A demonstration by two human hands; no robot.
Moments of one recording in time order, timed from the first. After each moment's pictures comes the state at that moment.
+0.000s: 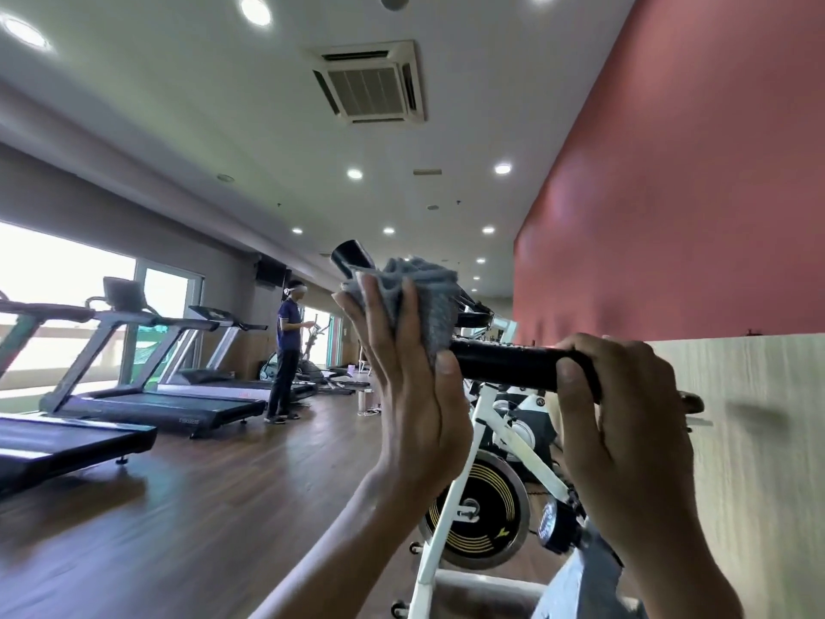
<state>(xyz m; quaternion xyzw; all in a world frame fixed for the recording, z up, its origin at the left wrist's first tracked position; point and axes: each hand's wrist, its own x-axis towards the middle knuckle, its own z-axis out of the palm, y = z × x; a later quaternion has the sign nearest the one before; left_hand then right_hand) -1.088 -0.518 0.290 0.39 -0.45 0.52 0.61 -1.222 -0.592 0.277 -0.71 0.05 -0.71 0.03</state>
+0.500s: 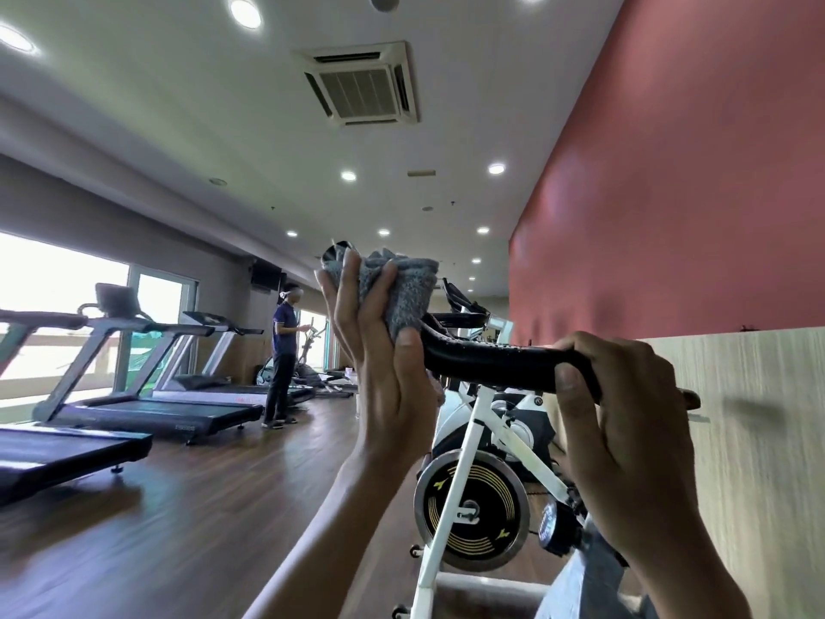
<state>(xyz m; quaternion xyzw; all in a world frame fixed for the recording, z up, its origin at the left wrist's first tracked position) -1.077 -0.506 0.306 0.36 -0.45 0.50 0.65 -1.223 -0.597 0.274 -0.71 0.04 -0.71 0.02</state>
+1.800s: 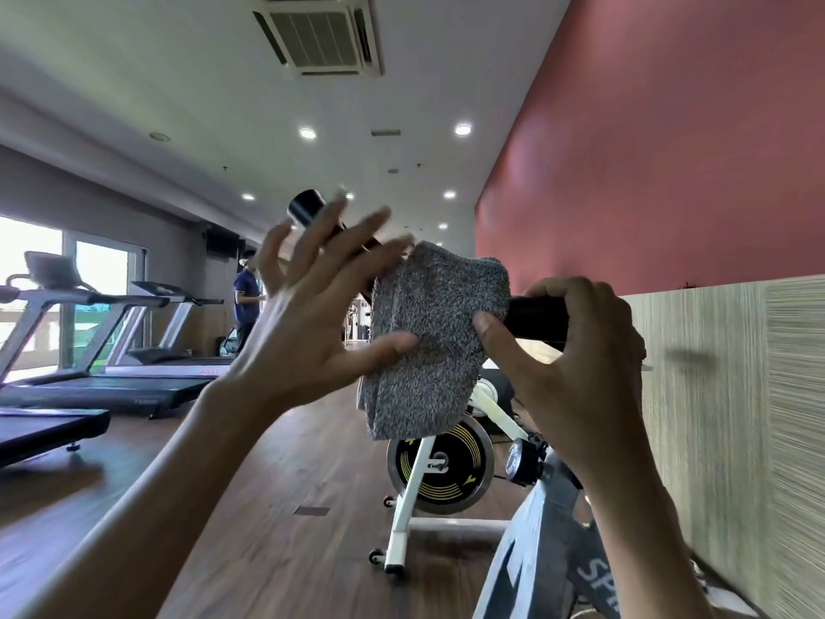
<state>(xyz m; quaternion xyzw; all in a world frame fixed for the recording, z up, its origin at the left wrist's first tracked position) -1.044 -0.429 0.323 0.51 -0.57 0.58 0.26 -1.223 -0.569 0.279 -0.69 0.09 -0.72 0.08</state>
